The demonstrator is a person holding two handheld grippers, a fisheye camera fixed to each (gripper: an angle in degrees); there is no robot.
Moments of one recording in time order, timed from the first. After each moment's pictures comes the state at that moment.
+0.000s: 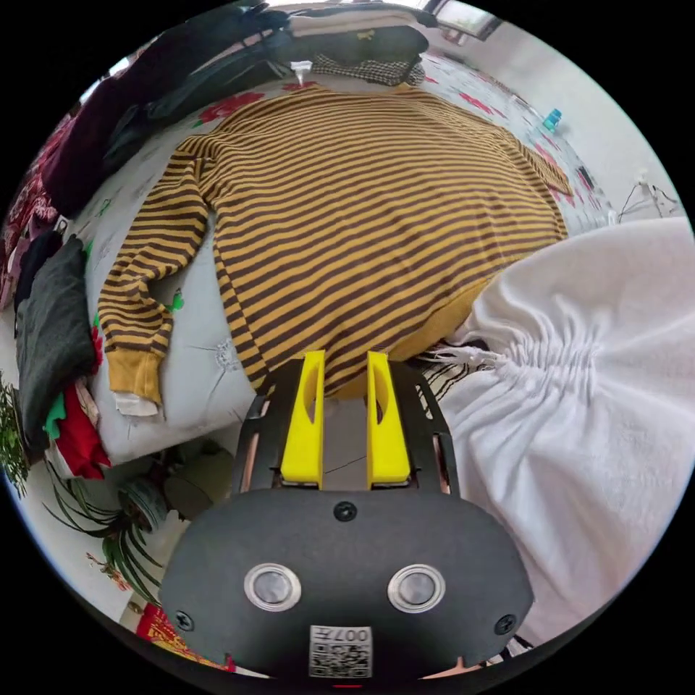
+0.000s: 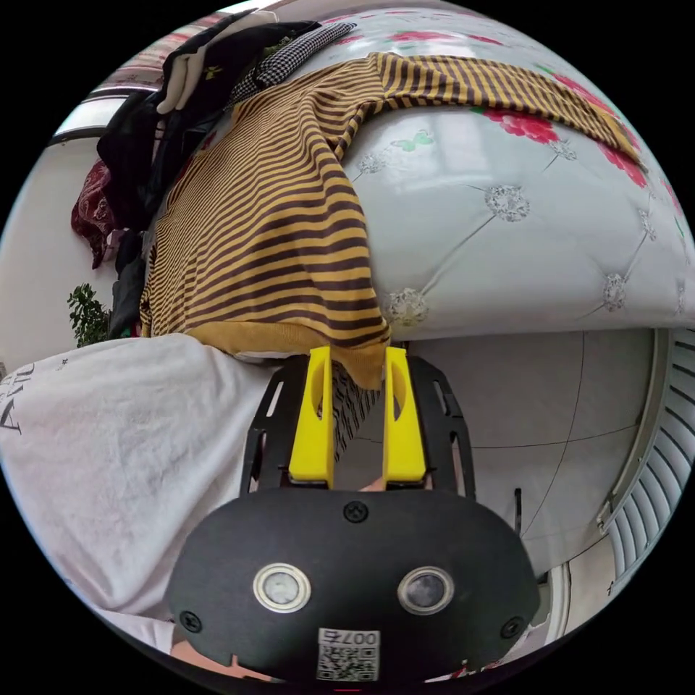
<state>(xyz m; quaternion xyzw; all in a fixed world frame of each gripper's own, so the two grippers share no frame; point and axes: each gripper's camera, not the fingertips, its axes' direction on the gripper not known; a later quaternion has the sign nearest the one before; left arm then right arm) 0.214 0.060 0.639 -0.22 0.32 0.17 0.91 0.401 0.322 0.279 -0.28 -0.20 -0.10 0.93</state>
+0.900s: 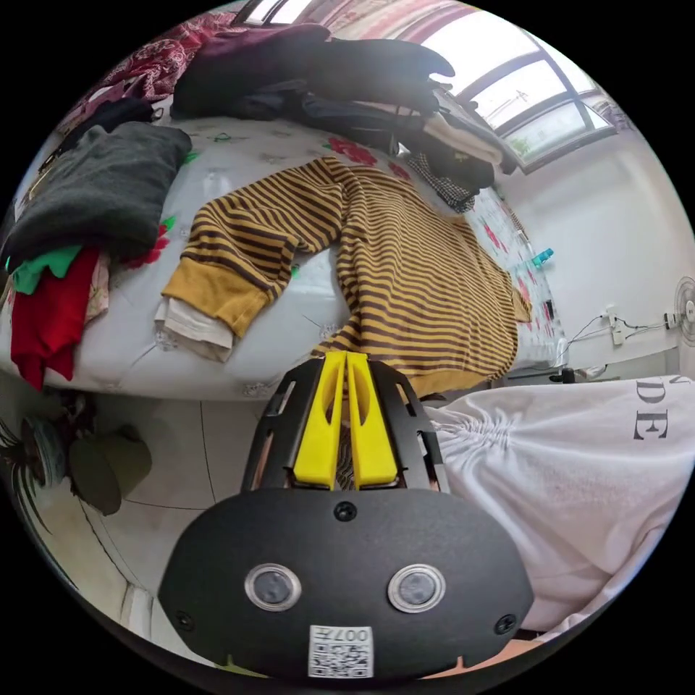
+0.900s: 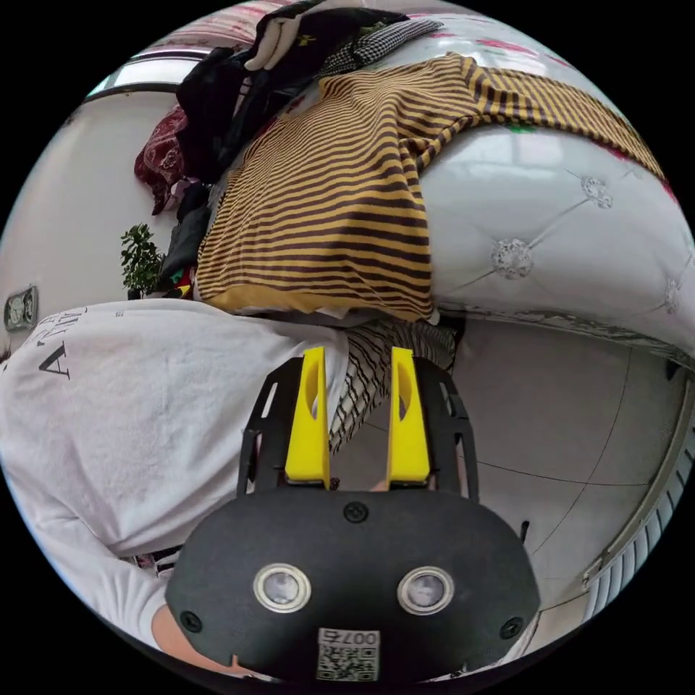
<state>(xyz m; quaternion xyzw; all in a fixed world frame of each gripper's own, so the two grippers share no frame) -0.007 0.083 0.680 -0.15 0.44 -0.08 0.88 0.412 0.328 0.290 -0.28 -0.31 -0.17 0.89</state>
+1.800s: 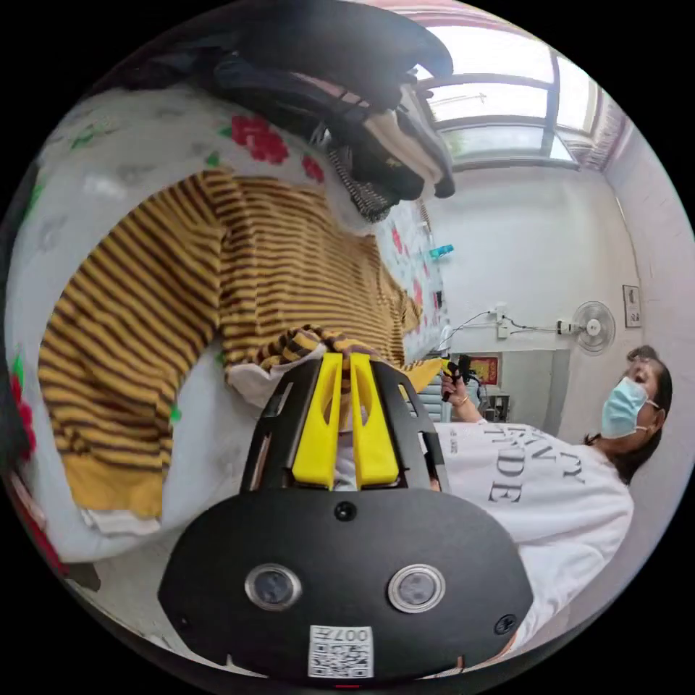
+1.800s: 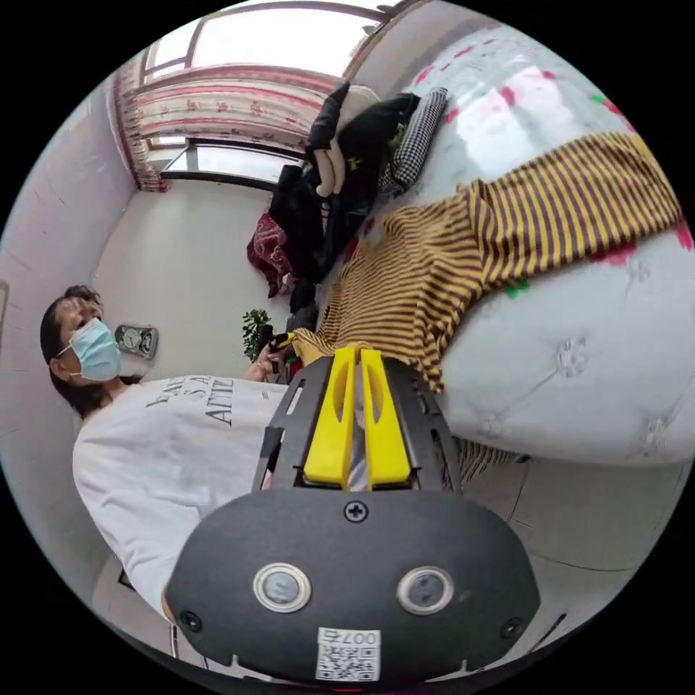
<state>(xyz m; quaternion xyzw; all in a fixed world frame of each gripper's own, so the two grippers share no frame) -0.049 -0.075 0.765 -0.19 0.66 -0.06 0.73 0.523 0.214 0.305 -0.15 -0.54 -0.09 0.82</state>
